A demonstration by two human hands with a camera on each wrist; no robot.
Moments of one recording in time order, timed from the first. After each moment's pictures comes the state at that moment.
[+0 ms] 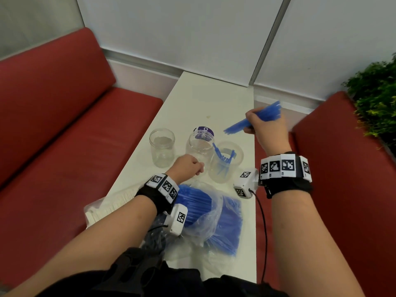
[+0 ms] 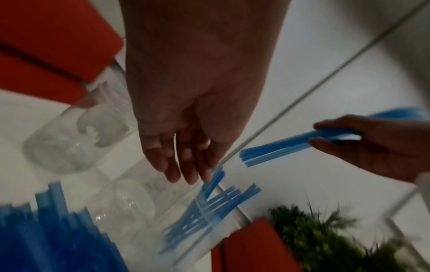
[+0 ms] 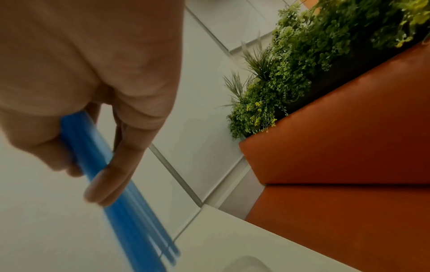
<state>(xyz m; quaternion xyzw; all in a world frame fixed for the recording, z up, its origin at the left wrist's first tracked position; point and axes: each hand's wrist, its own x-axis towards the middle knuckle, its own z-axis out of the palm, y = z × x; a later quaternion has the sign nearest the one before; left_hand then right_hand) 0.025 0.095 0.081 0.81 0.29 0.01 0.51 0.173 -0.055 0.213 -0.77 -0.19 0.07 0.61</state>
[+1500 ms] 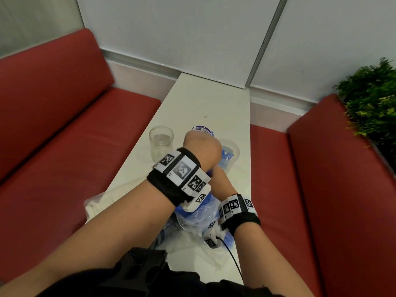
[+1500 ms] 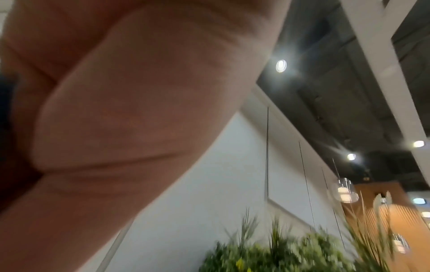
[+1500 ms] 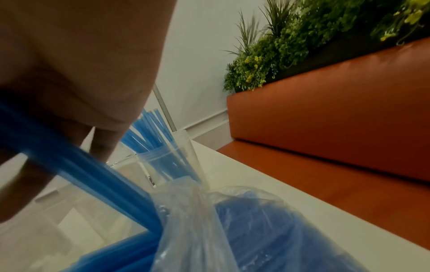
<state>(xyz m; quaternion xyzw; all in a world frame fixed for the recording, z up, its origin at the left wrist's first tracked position) 0.014 0.035 0.219 0.98 0.13 -0.11 -0.09 0.063 -0.057 0.087 -0.80 -0.33 0.25 0.43</state>
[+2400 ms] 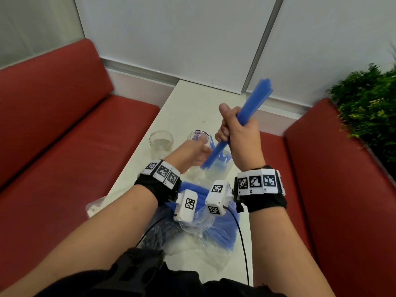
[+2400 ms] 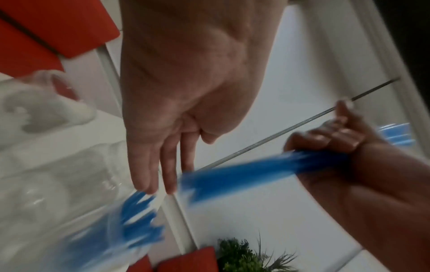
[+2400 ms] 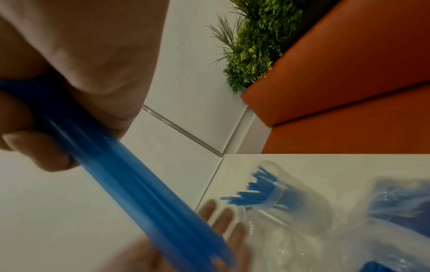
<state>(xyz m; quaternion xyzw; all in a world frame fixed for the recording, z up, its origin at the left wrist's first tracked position) 0.006 0.067 0.169 0.61 0.28 0.00 0.74 0.070 -0.047 0.232 -0.55 -0.30 0.19 0.76</state>
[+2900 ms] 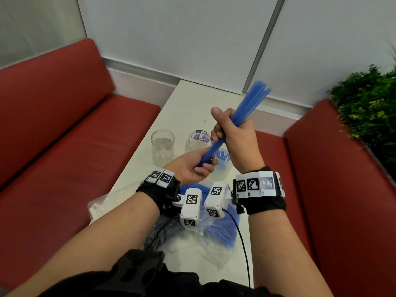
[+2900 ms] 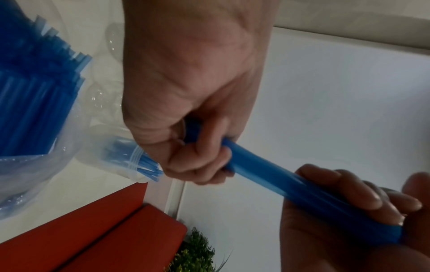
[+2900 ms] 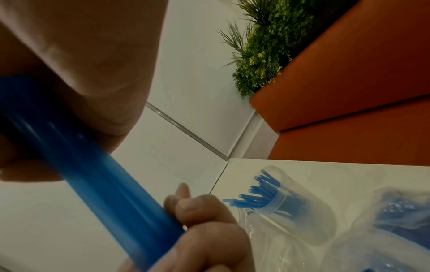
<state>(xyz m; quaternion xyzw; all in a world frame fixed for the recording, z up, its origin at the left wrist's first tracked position) -0.008 0.056 0.154 0.29 0.25 -0.12 0.91 0.051 -0.050 0.238 -0.58 -0.33 0.19 0.72</state>
